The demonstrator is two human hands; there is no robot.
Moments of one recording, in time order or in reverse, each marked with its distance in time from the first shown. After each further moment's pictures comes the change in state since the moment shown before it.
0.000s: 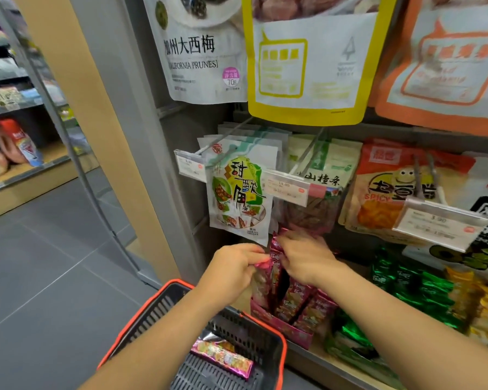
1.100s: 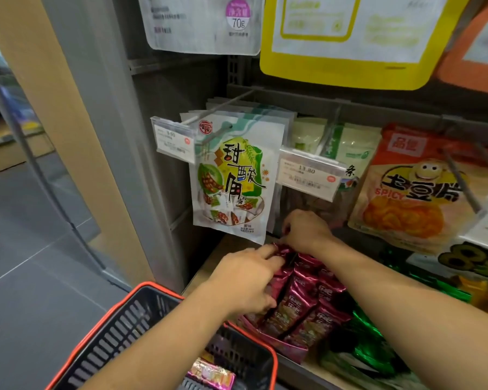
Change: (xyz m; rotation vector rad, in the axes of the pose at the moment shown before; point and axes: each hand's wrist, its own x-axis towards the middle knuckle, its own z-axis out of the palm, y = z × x) left_hand 0.042 -0.035 0.055 0.447 -0.279 0.185; right_hand 0.065 0.020 -0.004 0.164 0.037 0.243
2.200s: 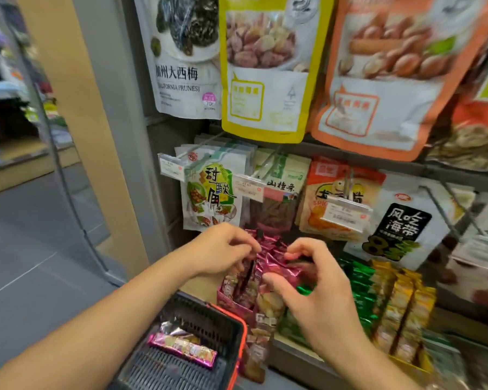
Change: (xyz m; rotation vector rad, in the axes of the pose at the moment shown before) left_hand -0.073 0.078 -0.144 -0.771 0.001 -0.243; right_hand -0.269 0.002 -0.058 0.738 0.580 -0.355
